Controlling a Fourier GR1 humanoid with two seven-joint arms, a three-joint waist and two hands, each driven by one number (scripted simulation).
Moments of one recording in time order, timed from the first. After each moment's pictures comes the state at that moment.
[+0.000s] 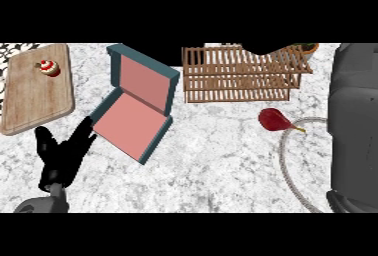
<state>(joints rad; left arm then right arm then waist) -0.05 0.21 0.07 -1.36 0.15 0.00 0.26 -1.12 -0.16 -0.03 -1.65 0.69 0.30 0.95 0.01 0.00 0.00</state>
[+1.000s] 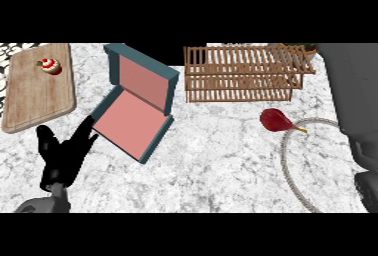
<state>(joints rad) -0.05 0.19 0.07 -1.39 0.13 0.00 0.30 -1.25 -0.28 -0.10 -1.03 0.72 0.19 0.53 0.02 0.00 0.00</state>
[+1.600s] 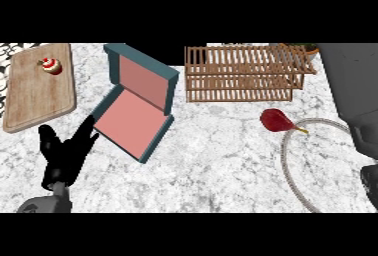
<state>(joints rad) -0.06 0.18 0.07 -1.38 0.12 0.00 0.29 -1.32 -0.30 -0.13 -0.77 0.75 0.05 0.32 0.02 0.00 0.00</state>
